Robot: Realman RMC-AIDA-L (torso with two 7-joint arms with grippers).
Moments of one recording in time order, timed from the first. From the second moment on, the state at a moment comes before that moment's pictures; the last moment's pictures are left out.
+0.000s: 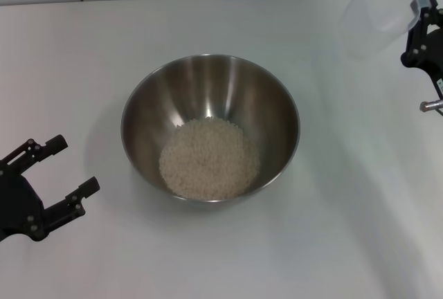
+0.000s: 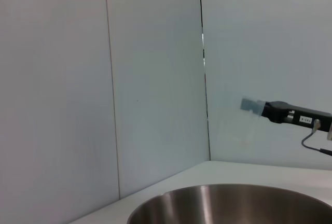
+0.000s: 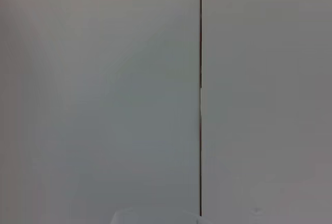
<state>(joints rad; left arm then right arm) -0.22 -2.02 0.56 0.35 1.77 1.76 -0.62 0.33 2.09 0.90 0.27 -2.42 -1.40 0.05</state>
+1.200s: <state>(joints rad) -0.22 -2.02 0.55 0.35 1.76 1.78 -0.62 0.38 2.09 0.88 0.24 -2.43 -1.04 0.05</state>
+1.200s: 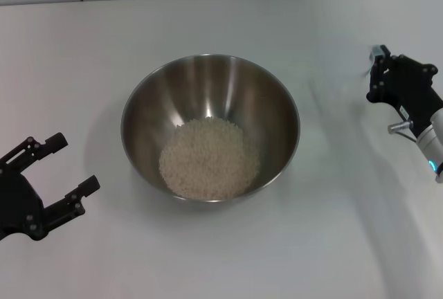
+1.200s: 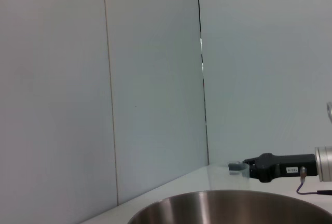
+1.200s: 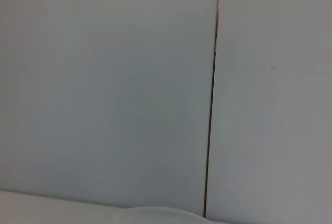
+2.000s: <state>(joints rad) -0.21 -2.02 0.56 0.35 1.77 1.82 -0.63 0.36 2.09 0.85 0.24 -2.43 -1.03 0.06</state>
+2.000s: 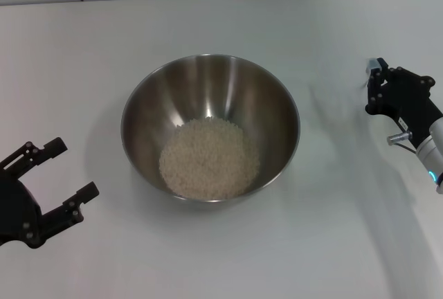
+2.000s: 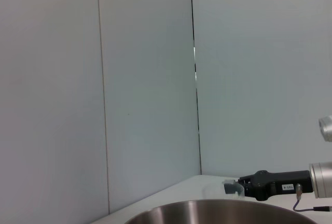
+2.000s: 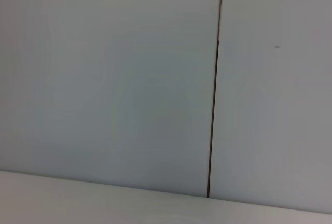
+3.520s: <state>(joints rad) -0.20 -2.01 0.55 0.35 1.77 1.84 -0.63 0.25 2.08 0.71 0.18 -2.43 -1.26 0.22</state>
